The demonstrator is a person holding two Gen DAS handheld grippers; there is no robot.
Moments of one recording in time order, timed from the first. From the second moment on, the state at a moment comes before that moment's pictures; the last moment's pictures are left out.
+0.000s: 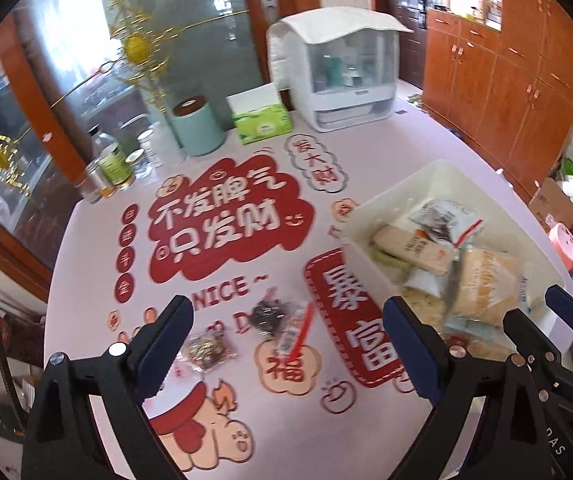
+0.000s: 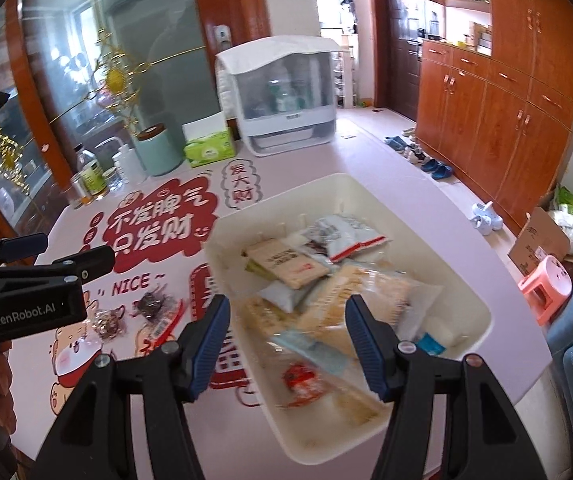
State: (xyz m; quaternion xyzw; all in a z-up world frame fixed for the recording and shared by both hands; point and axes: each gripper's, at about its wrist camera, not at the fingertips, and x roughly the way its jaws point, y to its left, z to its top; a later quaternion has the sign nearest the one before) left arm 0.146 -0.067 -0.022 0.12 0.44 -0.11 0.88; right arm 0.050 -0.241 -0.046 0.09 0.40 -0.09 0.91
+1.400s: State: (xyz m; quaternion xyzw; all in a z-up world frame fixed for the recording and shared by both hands) left arm 0.233 0.071 -0.197 0.23 0.54 -0.25 0.77; right arm 0.213 -0.086 -0.199 0.01 0.55 0.10 0.83
